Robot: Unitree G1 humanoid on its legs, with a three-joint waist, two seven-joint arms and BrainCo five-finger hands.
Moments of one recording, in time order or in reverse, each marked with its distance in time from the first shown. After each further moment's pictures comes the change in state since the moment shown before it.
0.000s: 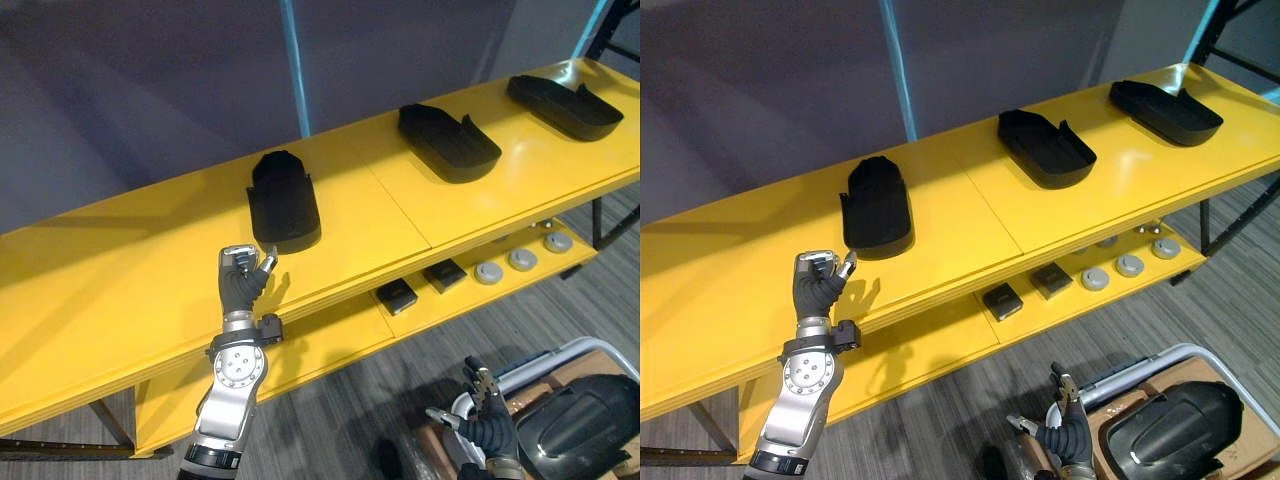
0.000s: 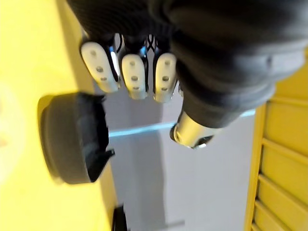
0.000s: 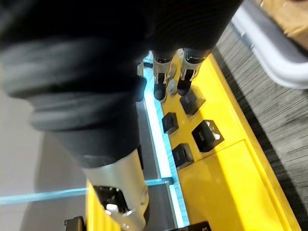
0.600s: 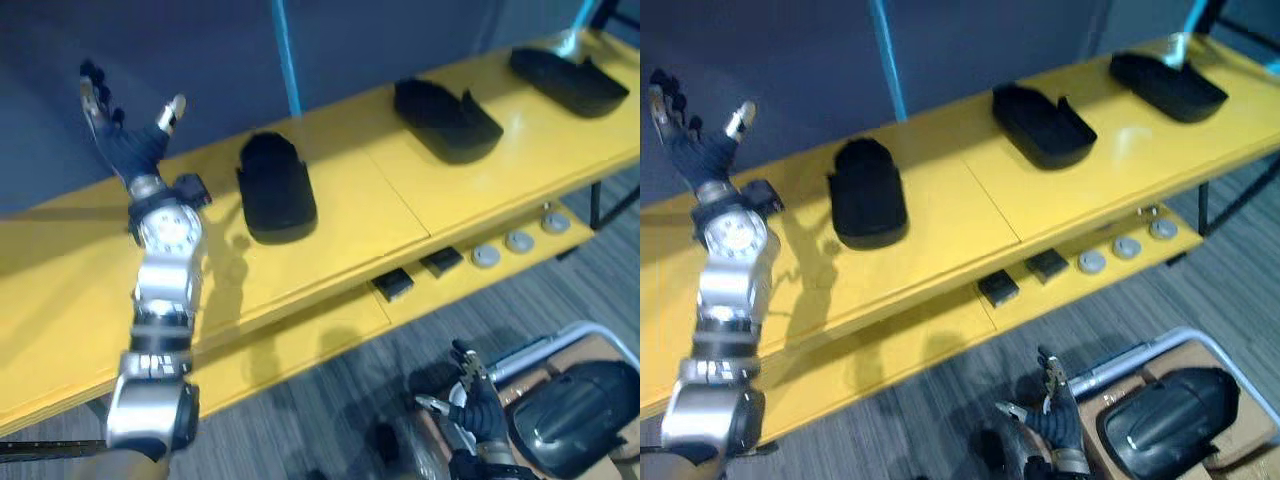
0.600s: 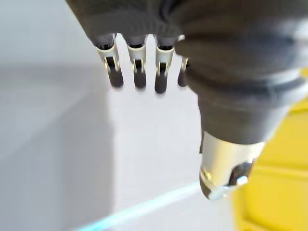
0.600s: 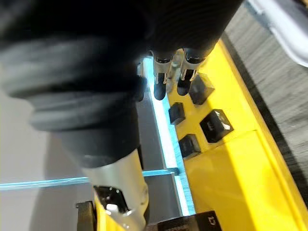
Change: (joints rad) left arm -0.337 0.181 0.224 0.081 0.068 0.086 0.262; right arm -0.005 -0.037 0.028 -0.038 0.000 0.012 -0.009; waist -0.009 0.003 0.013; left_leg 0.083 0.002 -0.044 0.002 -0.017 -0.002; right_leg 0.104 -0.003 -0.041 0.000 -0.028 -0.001
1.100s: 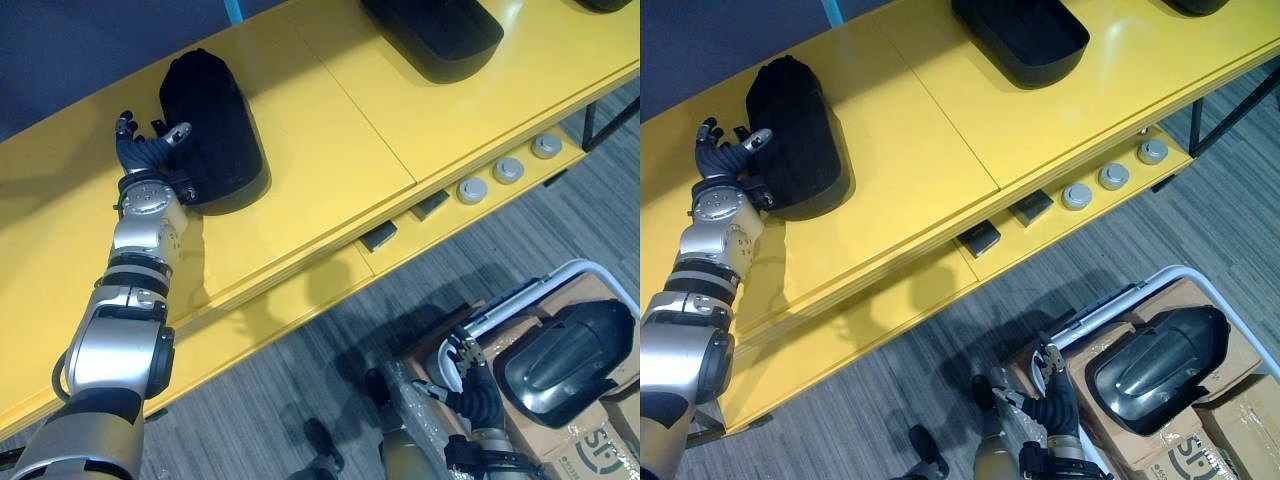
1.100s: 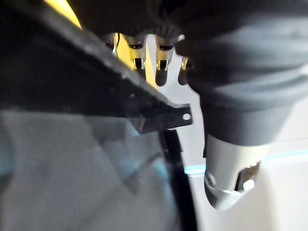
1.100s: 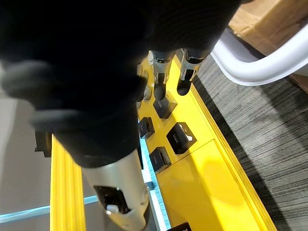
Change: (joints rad) left arm -0.589 0.265 -0.184 0.890 -0.498 0.047 -0.213; right arm -0.093 -0.018 0.054 -0.016 0.041 0.004 -0.020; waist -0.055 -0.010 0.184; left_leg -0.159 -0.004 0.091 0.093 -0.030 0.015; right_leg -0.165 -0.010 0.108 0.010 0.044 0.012
